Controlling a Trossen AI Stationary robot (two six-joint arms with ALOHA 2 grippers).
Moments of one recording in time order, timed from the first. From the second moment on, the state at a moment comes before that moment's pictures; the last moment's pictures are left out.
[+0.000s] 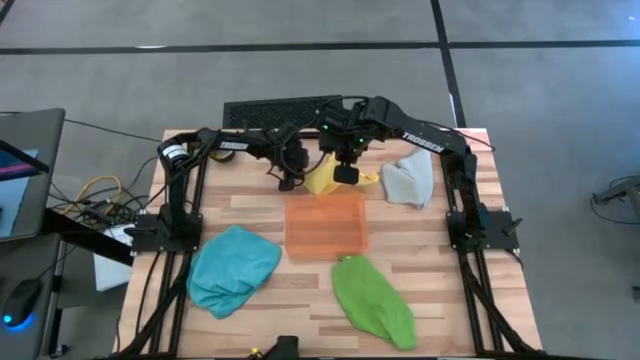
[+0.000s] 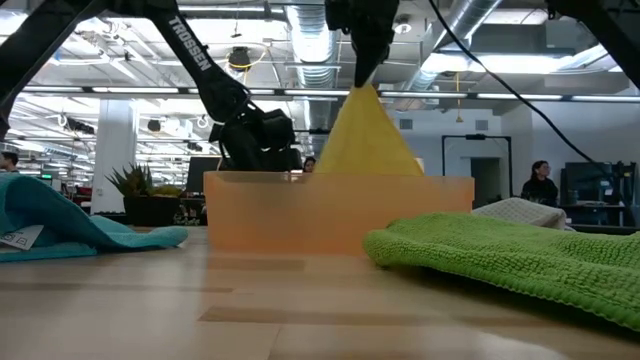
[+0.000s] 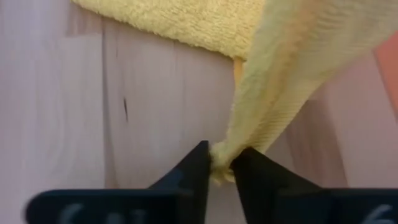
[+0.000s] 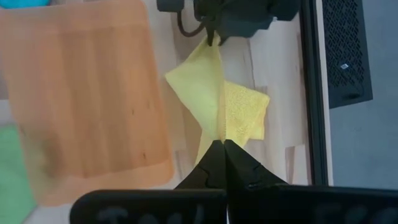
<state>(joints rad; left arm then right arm) 0.65 1.98 1.17 -0.32 0.38 0.68 -0.27 2.05 2.32 -1.52 0.05 -0.24</state>
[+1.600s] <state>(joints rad) 0.66 1.37 1.22 -0.61 -0.24 0.20 -0.41 2.03 2.32 -1.24 0.45 -0.33</state>
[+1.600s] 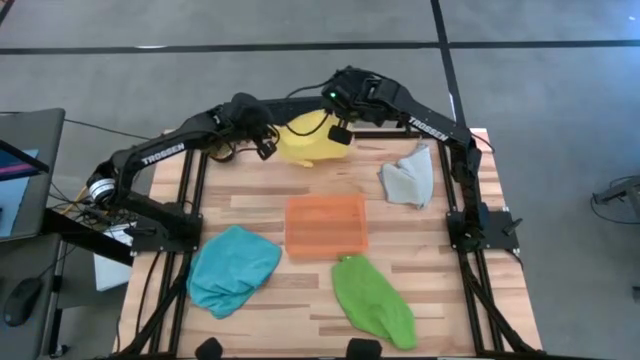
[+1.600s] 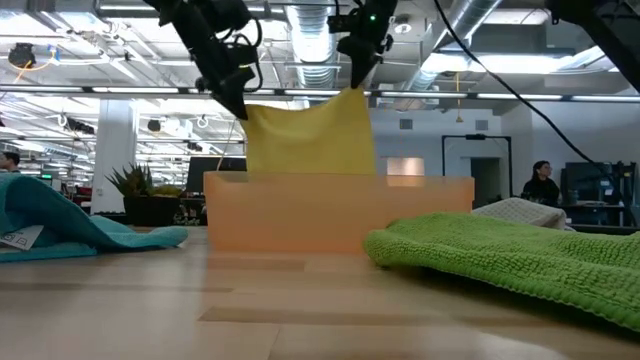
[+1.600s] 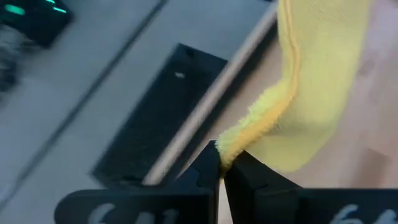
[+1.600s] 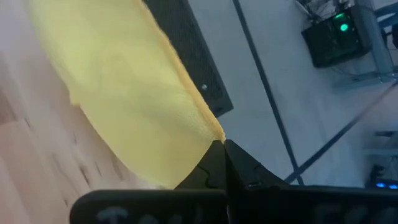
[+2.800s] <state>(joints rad) 0.68 1.41 1.36 -0.65 -0.42 0.18 -0.50 2.02 2.32 -1.15 0.43 -0.37</state>
